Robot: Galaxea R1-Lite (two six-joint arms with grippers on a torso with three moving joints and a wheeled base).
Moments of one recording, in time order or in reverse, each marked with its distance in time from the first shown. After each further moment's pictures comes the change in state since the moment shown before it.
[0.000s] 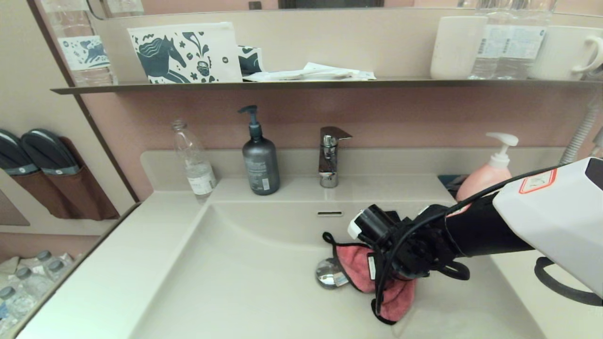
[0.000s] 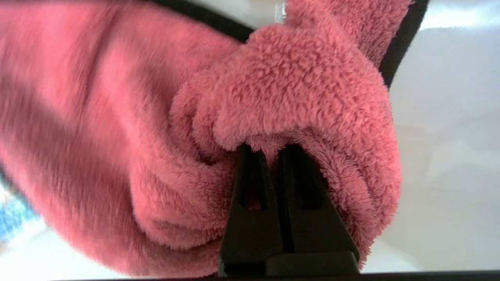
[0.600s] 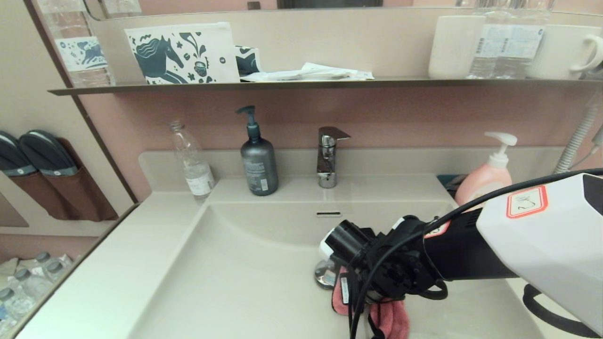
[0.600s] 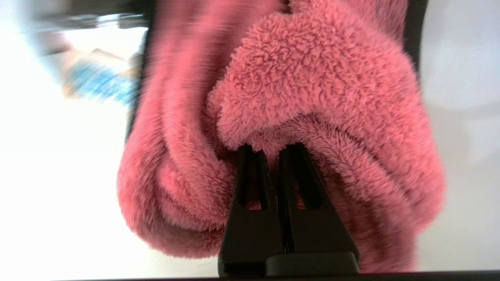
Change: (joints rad) left arm 0.000 0.000 0.000 0.000 0.000 0.000; right arm 0.164 0.017 -0.073 0.033 0.140 0.094
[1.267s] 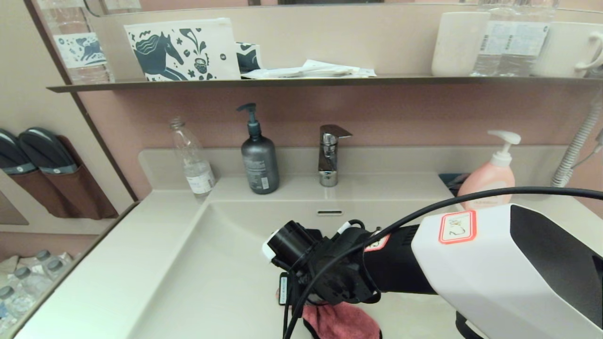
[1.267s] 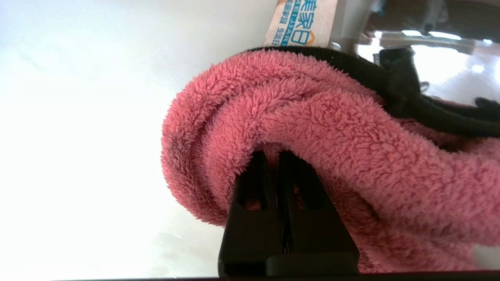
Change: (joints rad) left arm -0.001 0.000 0.001 0.001 0.001 0.000; right arm 0.106 0.153 -0.358 -0.037 0.073 0.085
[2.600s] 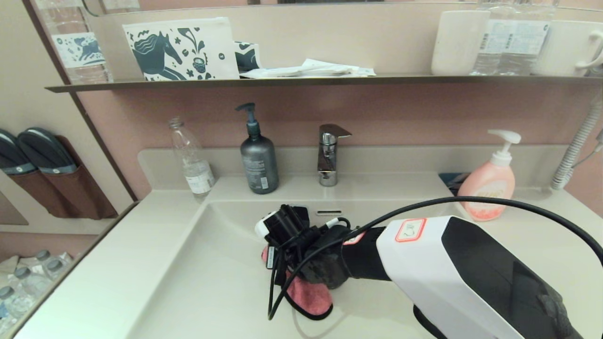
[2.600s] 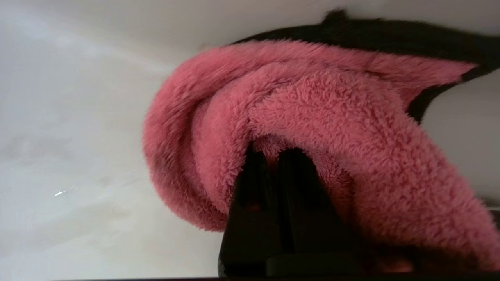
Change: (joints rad) left arm 0.001 0.000 -0.001 -0.001 -0.001 0.000; right arm -0.059 0.145 -0.252 -0.219 -0.162 -0.124
